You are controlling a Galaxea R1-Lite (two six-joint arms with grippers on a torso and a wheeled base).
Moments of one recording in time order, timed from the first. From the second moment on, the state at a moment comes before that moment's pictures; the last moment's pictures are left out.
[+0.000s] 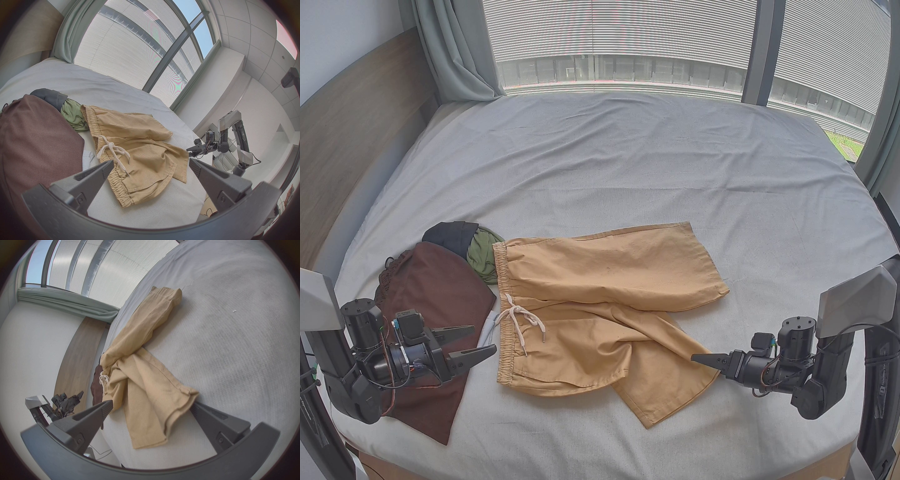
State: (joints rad) left arm 0.05 2.07 -0.21 -1.55 -0.90 -0.11; right arm 0.23 2.38 -0.33 -1.54 0.52 0.67
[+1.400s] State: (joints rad) left arm 0.04 2.07 -0.20 -1.55 -0.90 -0.11; right arm 0.17 2.30 -0.44 -1.54 0.48 0.74
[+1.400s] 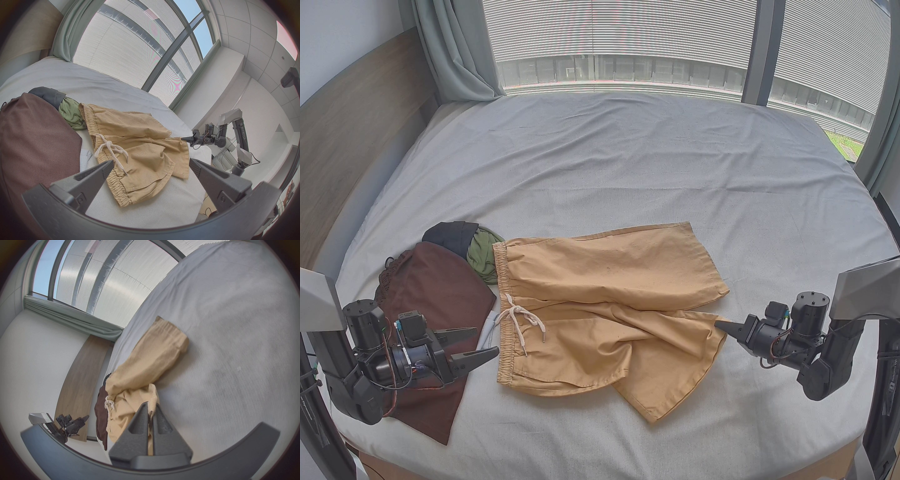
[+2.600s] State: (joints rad) left arm 0.04 2.09 -0.21 -1.55 -0.90 -0.12; right arm 0.07 2.45 -0.71 -1.54 0.40 0.66
